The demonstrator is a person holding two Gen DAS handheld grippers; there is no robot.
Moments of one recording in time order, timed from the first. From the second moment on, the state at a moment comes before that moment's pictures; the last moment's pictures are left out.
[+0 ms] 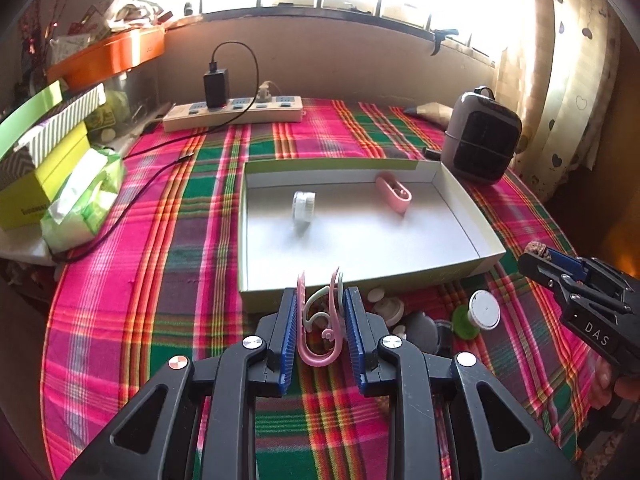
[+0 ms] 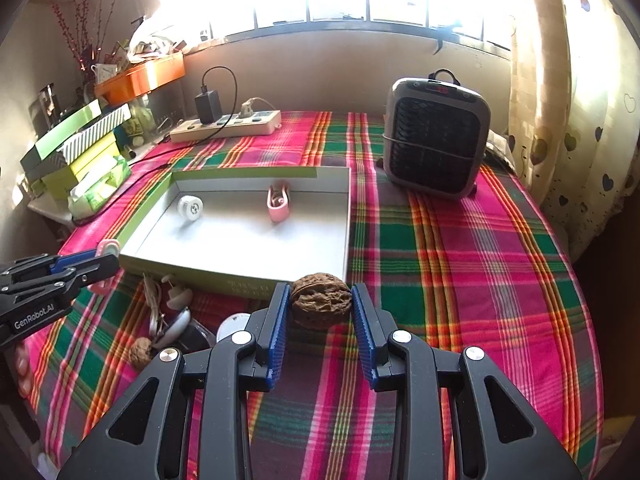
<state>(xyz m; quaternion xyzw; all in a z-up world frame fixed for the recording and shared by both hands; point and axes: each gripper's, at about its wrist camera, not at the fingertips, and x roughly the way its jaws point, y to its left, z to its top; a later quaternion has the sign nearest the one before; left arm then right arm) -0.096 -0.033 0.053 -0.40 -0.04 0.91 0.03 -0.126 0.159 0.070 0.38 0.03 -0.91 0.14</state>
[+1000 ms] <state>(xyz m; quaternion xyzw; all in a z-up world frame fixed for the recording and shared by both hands) -0.201 -0.014 0.045 -0.43 -0.03 0.90 0.06 -0.232 0.117 0.063 0.39 0.08 -0.90 0.17</state>
